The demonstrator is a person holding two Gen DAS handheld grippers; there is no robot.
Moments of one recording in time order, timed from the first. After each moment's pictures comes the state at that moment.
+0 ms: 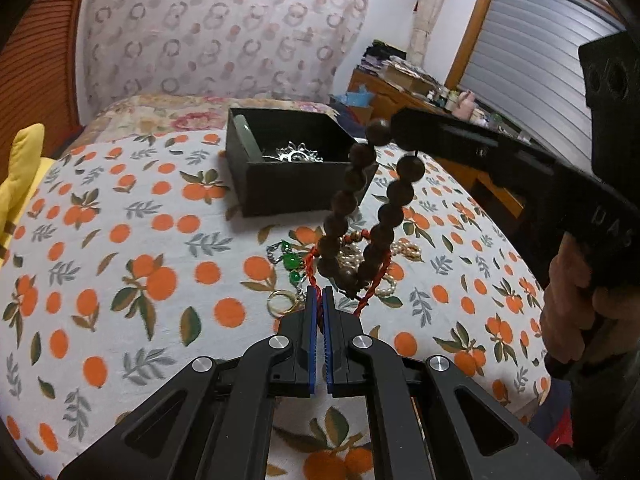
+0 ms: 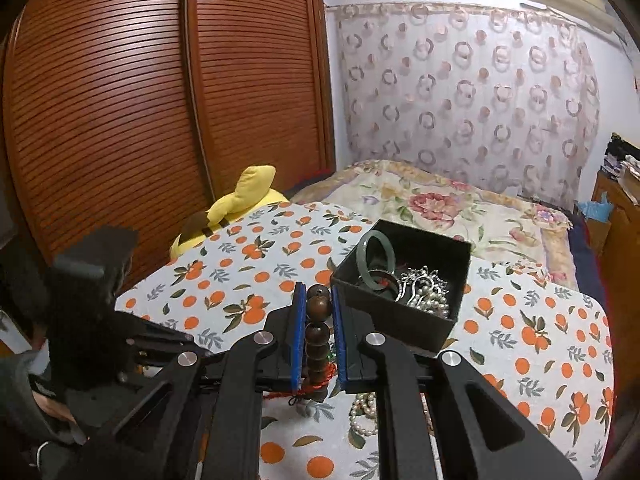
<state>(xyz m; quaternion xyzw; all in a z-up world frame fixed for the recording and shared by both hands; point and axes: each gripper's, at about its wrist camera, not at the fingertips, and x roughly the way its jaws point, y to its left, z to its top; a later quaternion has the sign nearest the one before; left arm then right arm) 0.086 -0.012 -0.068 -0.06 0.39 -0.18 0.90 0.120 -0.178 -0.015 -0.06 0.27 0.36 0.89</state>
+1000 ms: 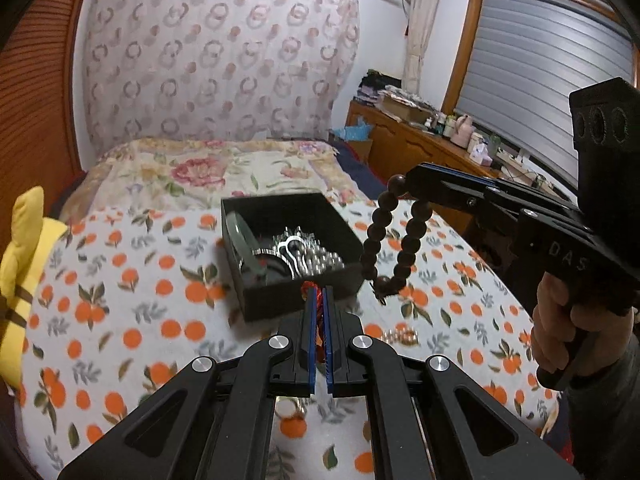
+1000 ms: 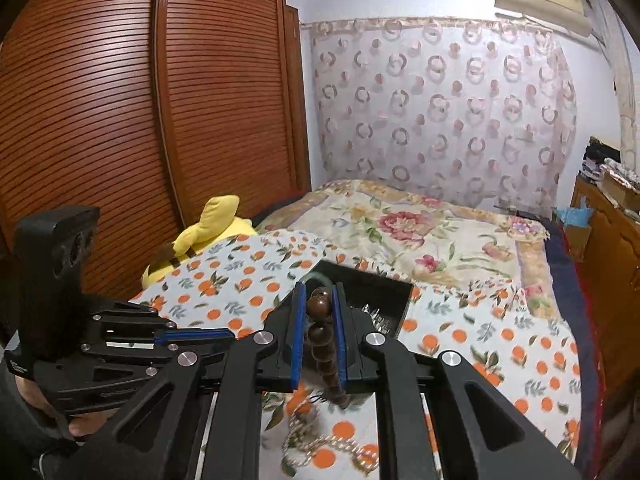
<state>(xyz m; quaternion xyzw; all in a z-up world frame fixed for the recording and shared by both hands) 0.128 -0.019 -0.011 -0.04 0.33 -0.18 0.93 0.167 -0.213 0.012 -0.05 0.25 0.33 0.91</state>
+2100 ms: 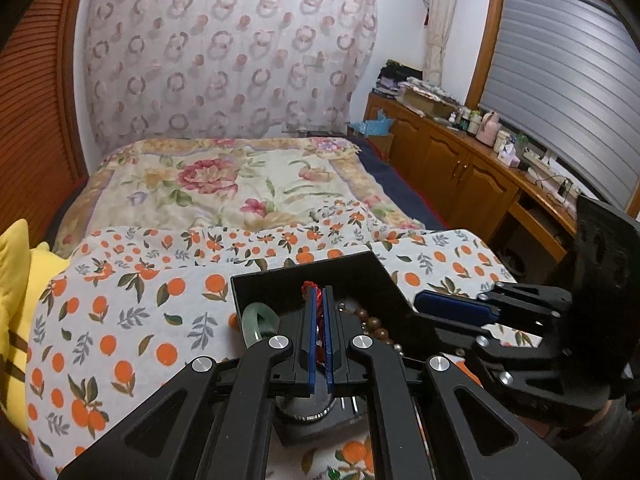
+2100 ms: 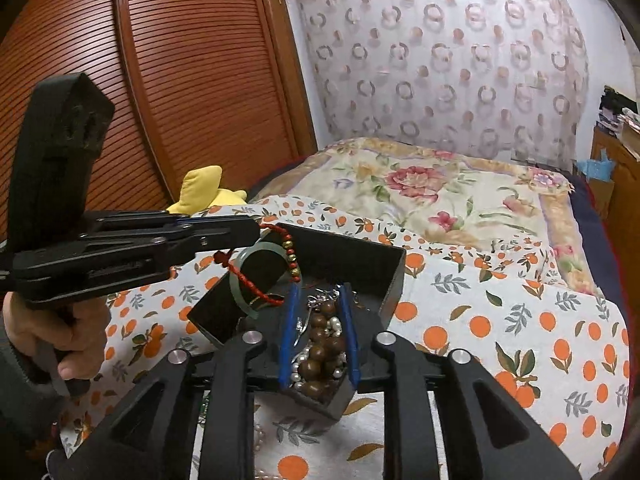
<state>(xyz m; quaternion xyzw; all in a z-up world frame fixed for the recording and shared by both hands) 0.250 -0.024 -0.015 -0.03 0.35 -0.15 0.92 0.256 -0.210 -0.058 -0.02 0.33 0.35 0.88</state>
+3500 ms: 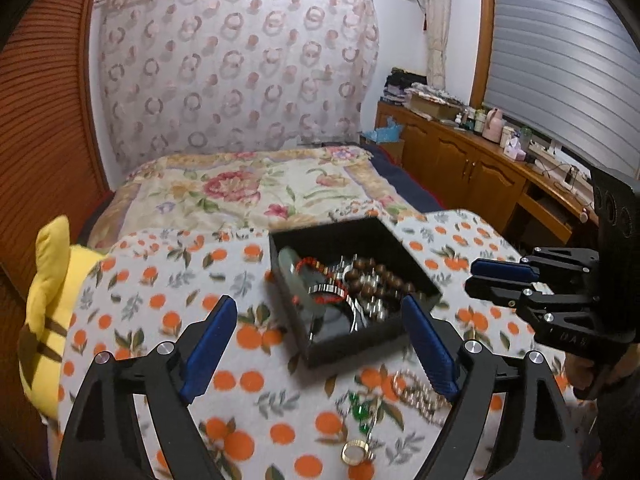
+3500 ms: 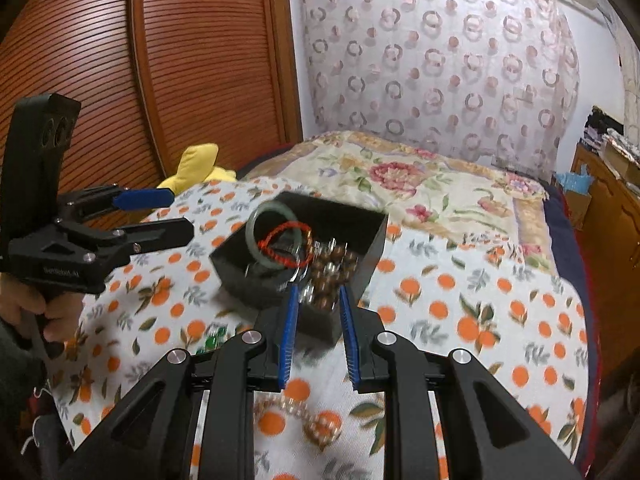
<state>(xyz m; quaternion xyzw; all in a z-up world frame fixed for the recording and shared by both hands) 0.164 -0.001 -0.017 0.00 0.33 -0.12 0.94 0.194 -0.233 -0.048 -0.07 0.33 0.32 0.89</state>
